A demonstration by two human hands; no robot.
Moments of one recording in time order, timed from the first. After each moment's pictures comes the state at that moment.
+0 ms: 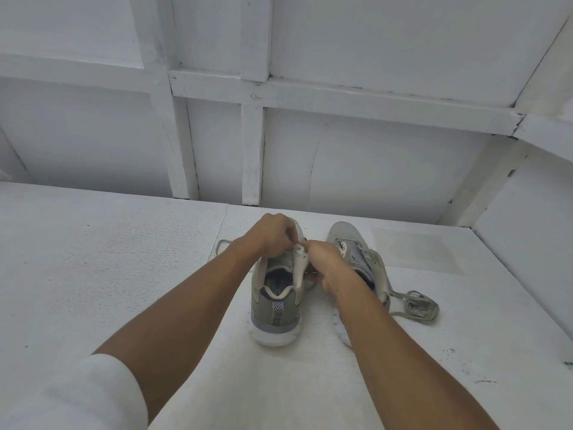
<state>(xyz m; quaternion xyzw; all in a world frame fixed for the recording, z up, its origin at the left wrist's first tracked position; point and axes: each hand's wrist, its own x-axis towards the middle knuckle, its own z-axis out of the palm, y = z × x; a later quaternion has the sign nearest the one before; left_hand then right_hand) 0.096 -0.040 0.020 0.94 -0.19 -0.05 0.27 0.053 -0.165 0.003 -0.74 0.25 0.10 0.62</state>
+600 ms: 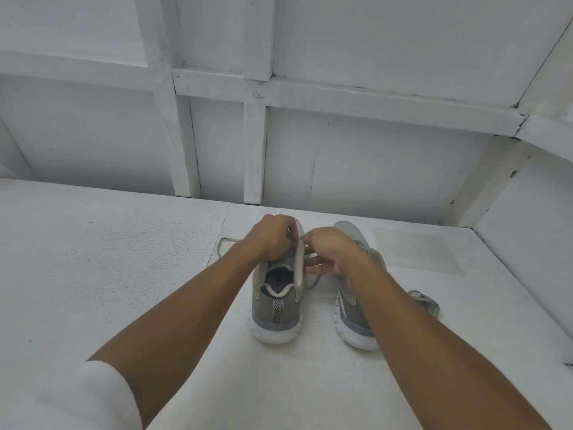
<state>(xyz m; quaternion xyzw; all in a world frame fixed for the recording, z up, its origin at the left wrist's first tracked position) 0.089 -0.039 0.017 0.95 -0.17 -0.03 0.26 0.054 -0.174 0.032 -0.79 0.17 0.17 0.57</state>
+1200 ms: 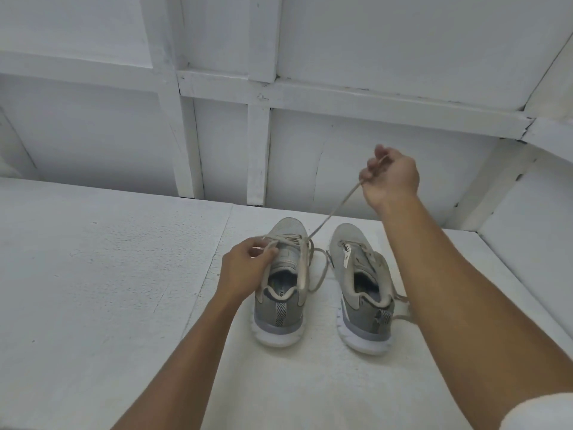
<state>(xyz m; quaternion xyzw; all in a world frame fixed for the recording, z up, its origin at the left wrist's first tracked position) 0.027 -0.005 -0.014 0.81 0.05 0.04 0.58 0.101 -0.224 0.122 -0.38 0.11 -0.15 0.91</state>
